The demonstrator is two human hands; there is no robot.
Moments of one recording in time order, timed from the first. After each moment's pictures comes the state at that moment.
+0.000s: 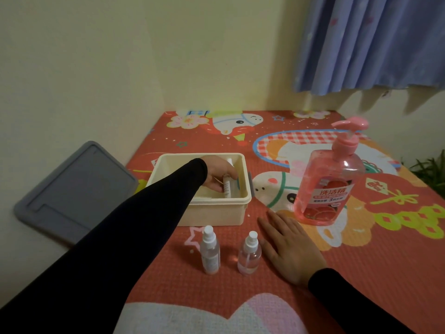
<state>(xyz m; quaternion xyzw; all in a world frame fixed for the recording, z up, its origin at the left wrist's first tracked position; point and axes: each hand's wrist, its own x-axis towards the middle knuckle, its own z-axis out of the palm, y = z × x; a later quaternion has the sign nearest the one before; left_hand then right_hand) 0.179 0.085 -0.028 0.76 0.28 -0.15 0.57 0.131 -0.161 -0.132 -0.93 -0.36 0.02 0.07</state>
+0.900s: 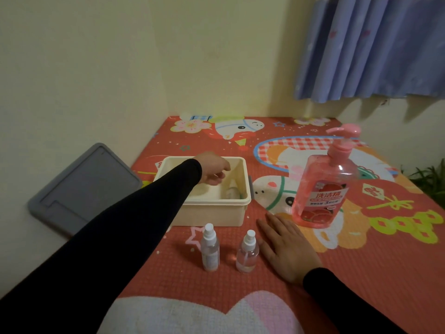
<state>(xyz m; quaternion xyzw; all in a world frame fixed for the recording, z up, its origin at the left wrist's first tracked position) 0.162 0.090 -0.010 0.81 0.27 -0.05 0.52 0.132 -0.159 -0.135 -0.93 -0.36 0.01 0.08</state>
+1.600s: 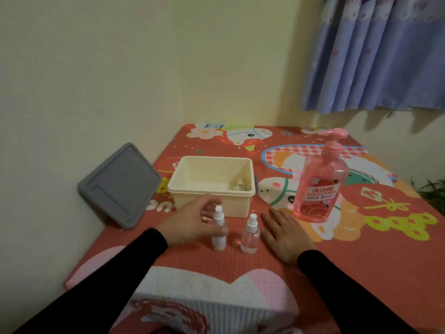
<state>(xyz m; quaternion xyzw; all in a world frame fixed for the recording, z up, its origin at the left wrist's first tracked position) -0.026 0.059 -0.041 0.87 0.09 0.01 0.49 0.132 -0.163 -0.136 -0.93 -0.36 0.02 0.05</state>
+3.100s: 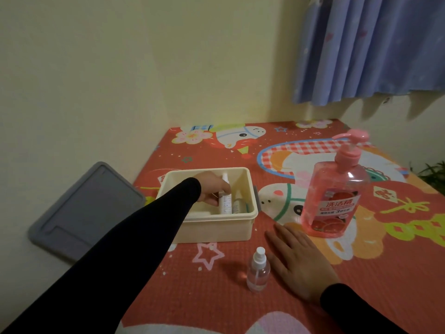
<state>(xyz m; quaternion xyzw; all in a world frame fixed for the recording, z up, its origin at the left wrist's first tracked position) 0.170 0.109 -0.036 0.80 0.27 -0.11 0.52 0.133 -0.162 -0.137 -0.93 -0.36 -0.02 0.09</state>
